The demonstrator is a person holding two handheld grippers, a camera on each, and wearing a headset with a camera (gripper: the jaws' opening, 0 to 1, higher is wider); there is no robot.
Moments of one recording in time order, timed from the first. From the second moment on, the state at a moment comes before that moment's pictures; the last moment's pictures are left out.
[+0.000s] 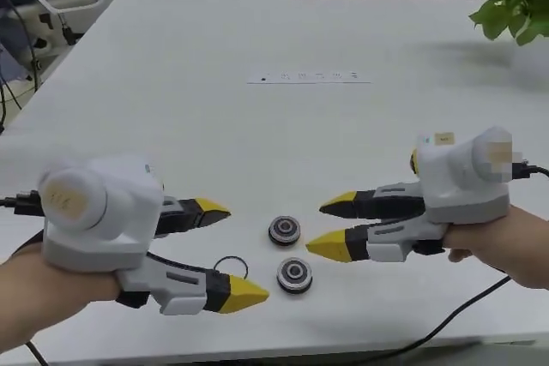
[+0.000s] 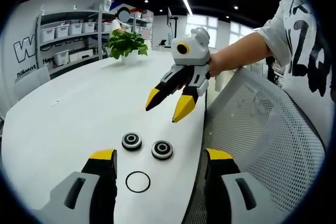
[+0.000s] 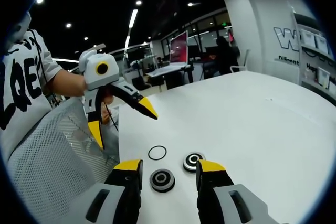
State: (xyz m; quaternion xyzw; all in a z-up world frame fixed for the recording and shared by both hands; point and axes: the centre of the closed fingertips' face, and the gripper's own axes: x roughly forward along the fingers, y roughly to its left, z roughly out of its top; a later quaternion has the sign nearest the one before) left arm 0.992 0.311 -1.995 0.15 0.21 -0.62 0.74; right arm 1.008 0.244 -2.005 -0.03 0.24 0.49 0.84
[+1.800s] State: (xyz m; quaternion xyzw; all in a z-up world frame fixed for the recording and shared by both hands) left arm 0.985 0.276 -2.036 0.19 0.26 -0.67 0.67; right arm 0.988 0.243 -2.066 -0.11 0.30 0.53 0.78
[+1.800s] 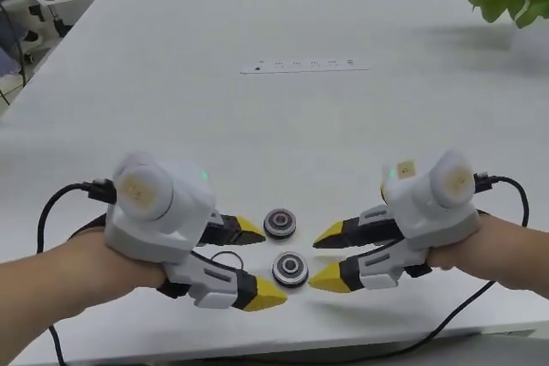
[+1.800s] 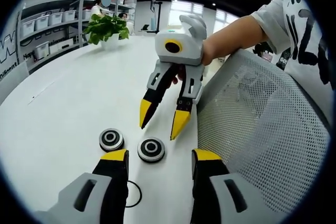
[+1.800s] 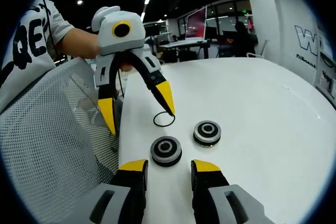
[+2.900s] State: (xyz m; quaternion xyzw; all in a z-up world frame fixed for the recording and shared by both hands) left arm 0.984 0.256 -2.056 0.20 0.28 -0.68 0.65; right arm 0.985 0.245 -2.069 -0.12 0.30 0.54 0.78
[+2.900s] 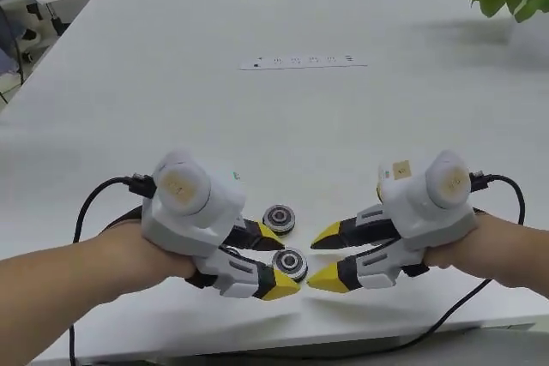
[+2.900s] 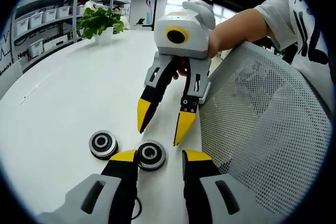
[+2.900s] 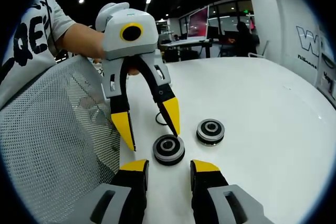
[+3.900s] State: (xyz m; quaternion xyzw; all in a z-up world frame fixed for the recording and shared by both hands) left arm 0.994 0.255 -2.063 0.24 0.25 -0.66 0.67; right arm 0.986 0.245 -2.073 -0.12 0.30 0.54 0.78
